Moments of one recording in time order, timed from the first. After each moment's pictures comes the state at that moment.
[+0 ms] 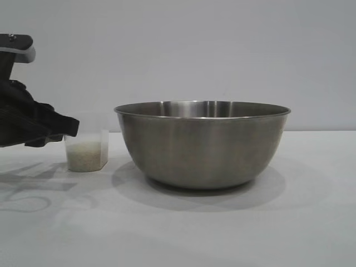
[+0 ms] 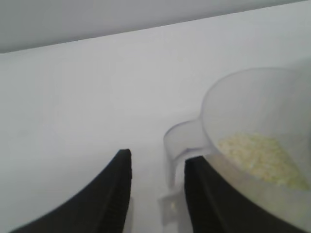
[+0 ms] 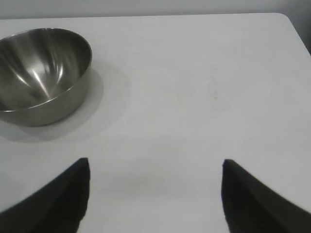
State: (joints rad) left arm -0.40 2.09 -0.57 -0.27 -1.14 0.10; right arm 0.09 -0.02 -0.49 0.08 1.14 -0.02
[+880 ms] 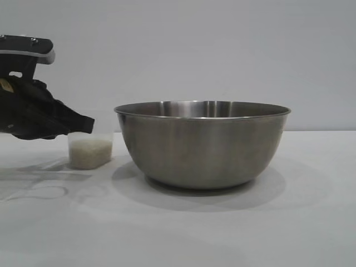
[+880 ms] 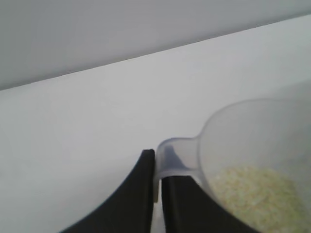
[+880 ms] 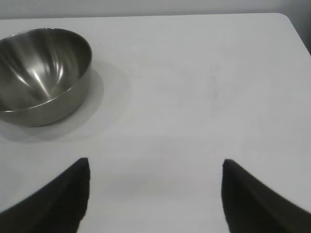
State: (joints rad) left arm -0.36 2.14 -0.67 -0.16 -1.14 0.16; right arm 0.09 -0.02 -0.49 0.08 1.14 -0.02
